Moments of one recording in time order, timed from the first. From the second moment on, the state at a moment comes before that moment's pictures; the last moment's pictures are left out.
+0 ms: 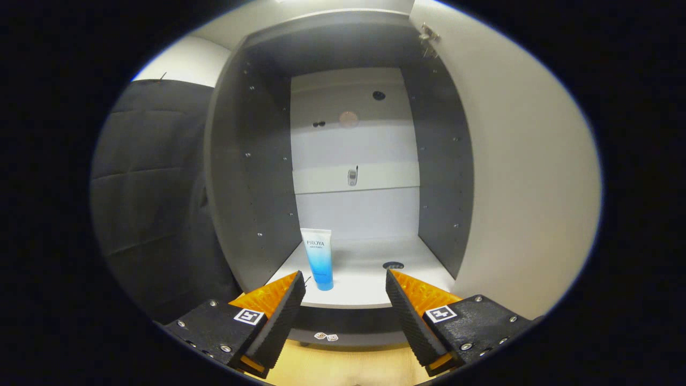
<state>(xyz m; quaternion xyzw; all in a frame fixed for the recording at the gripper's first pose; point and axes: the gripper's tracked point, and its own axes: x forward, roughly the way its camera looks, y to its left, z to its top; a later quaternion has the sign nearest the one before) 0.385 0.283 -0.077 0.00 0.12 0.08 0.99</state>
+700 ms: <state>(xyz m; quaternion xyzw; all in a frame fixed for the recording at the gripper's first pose) 0.191 0.204 -0.008 0.00 0.04 0.04 1.00</state>
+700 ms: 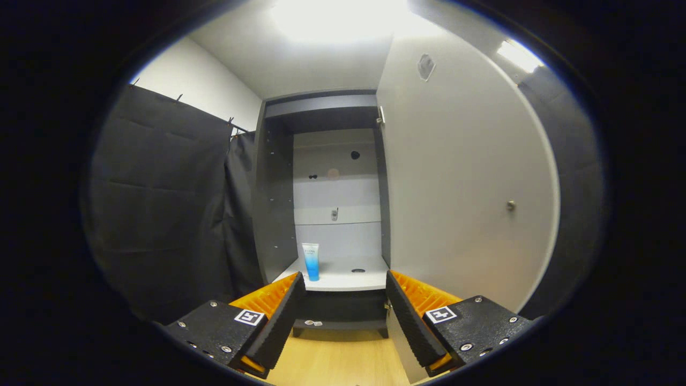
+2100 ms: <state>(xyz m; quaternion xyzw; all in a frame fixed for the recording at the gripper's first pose) 0.172 -0.073 0.018 0.03 0.03 -0.25 0.97</state>
